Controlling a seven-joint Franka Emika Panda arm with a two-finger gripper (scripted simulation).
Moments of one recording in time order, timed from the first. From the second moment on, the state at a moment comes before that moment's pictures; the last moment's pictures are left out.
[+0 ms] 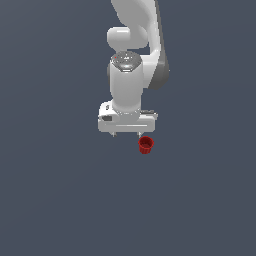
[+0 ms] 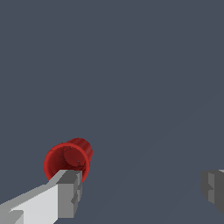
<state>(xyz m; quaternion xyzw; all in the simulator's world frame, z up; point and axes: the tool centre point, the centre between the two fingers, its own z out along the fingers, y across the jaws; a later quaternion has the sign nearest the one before) 0.004 -0.005 0.187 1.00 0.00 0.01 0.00</state>
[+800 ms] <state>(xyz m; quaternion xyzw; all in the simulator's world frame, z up) -0.001 -0.007 0.173 1.00 0.02 0.00 0.00</state>
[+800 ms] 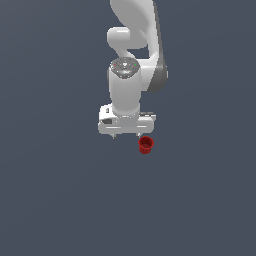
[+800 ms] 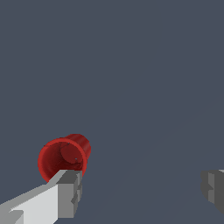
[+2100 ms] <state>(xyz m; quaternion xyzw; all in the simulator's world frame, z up) -0.012 0.037 0.139 0.99 -0.15 0.00 0.00</state>
